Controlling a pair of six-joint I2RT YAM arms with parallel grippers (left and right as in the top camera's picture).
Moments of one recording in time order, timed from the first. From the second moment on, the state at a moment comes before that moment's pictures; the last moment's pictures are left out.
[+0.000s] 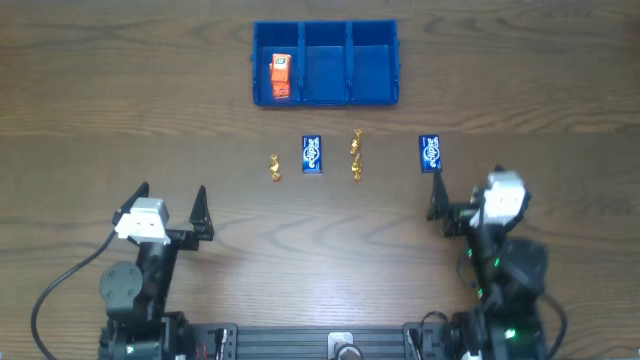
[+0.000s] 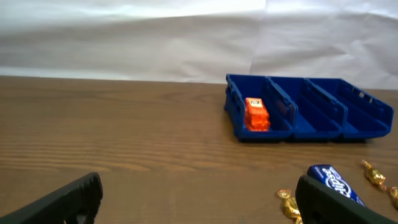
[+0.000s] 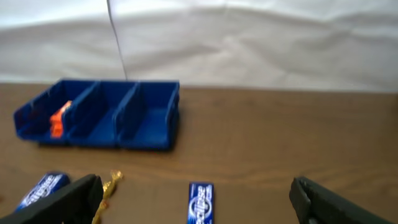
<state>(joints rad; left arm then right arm) 0.06 0.01 0.02 -0.11 0.19 -0.07 0.05 0.32 0.28 -0.12 -0.03 0.01</state>
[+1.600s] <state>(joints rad) 0.06 0.01 0.02 -0.11 0.19 -0.07 0.05 1.90 1.14 -0.58 0.03 0.03</state>
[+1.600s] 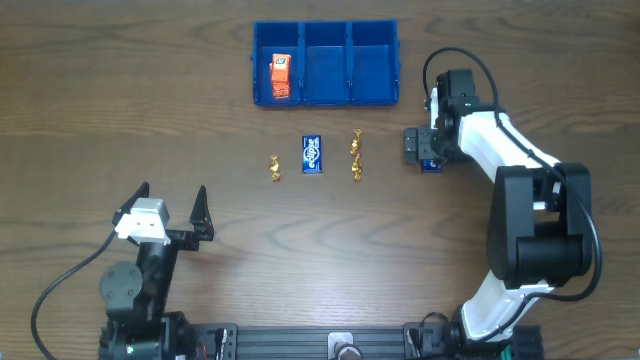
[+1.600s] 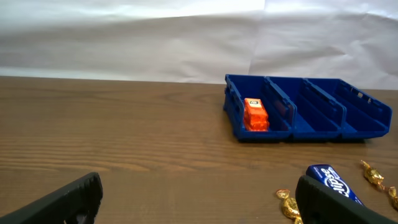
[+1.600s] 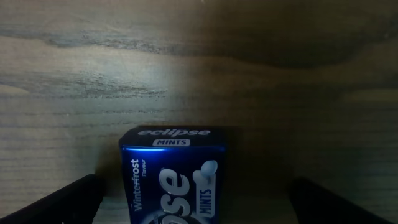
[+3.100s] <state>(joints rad) 0.06 0.01 0.03 -0.11 0.19 -0.07 0.37 1.87 1.84 -0.82 0.11 0.21</state>
